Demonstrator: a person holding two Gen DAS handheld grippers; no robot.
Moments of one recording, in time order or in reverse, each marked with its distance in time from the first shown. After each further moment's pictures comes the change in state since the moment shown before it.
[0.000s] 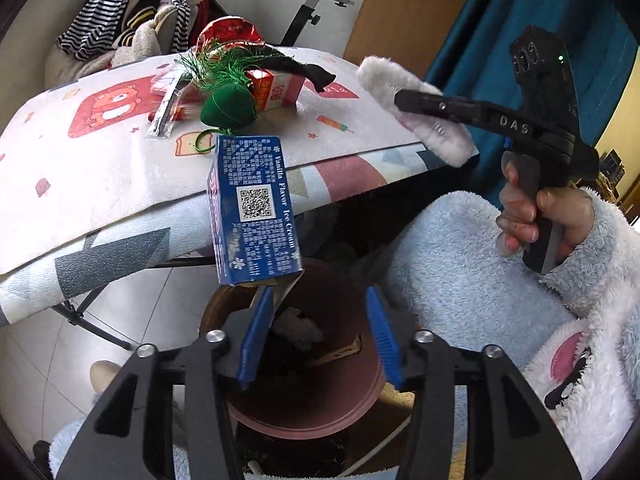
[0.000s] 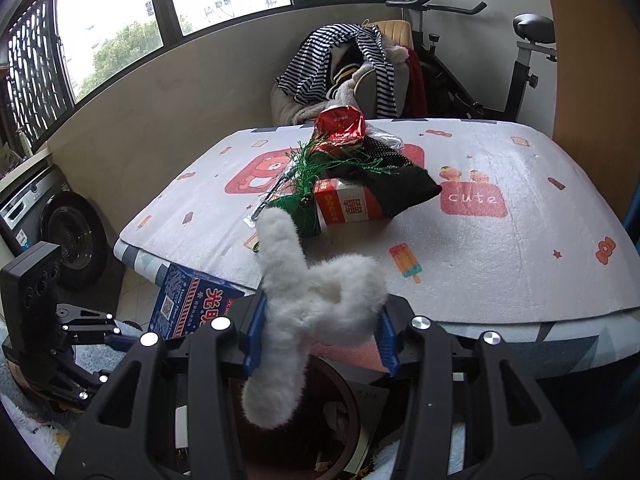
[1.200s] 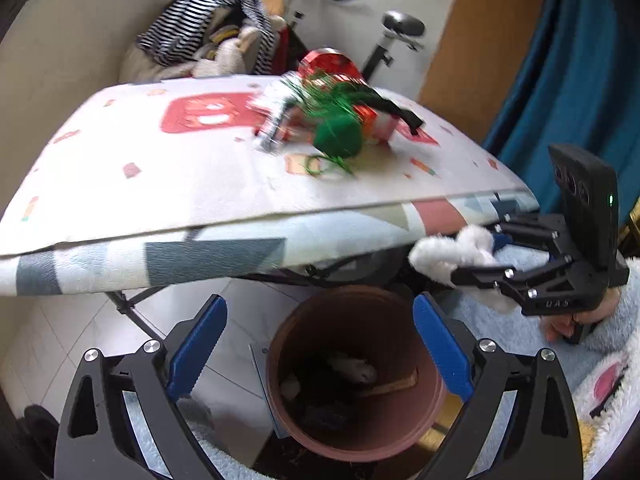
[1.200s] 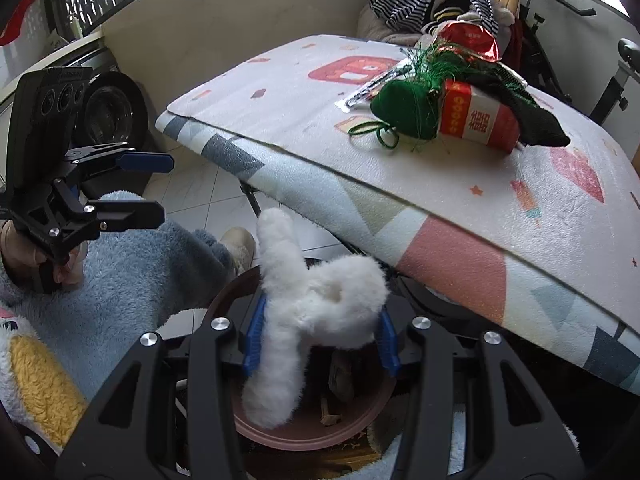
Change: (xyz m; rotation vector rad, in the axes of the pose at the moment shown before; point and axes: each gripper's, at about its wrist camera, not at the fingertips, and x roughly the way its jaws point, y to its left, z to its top) left arm -0.024 0.052 -0.016 -0.158 -0.172 0.216; right arm 0.051 0.059 -0.055 -0.267 0.289 0.126
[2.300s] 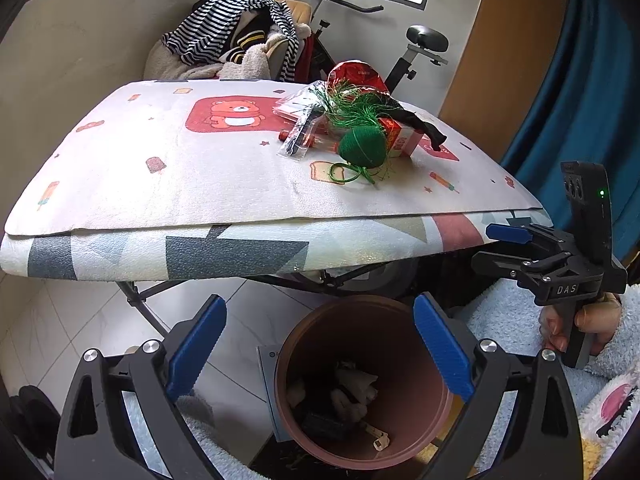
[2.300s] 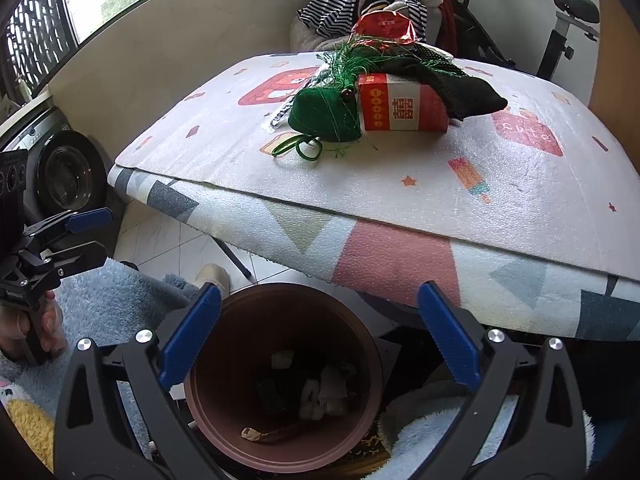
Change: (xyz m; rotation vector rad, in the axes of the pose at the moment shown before) left arm -0.001 0.004 -0.002 -0.047 -0.014 0.042; right arm 0.003 -0.035 0.001 0.204 -0.075 -0.120
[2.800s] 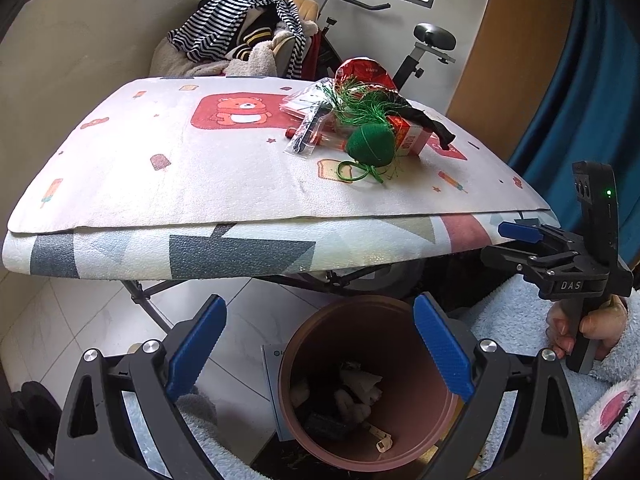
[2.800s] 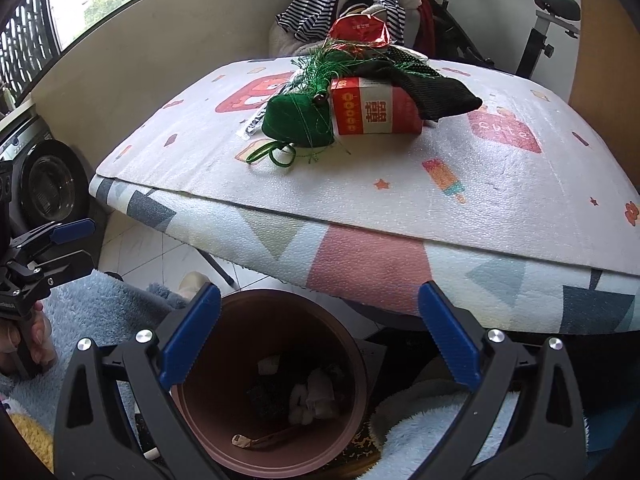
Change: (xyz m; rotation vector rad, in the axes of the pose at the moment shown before) left arm 0.004 0.003 0.001 -0.011 0.017 0.024; right arm -0.001 -0.006 -0.001 0.033 -0.014 -0.045
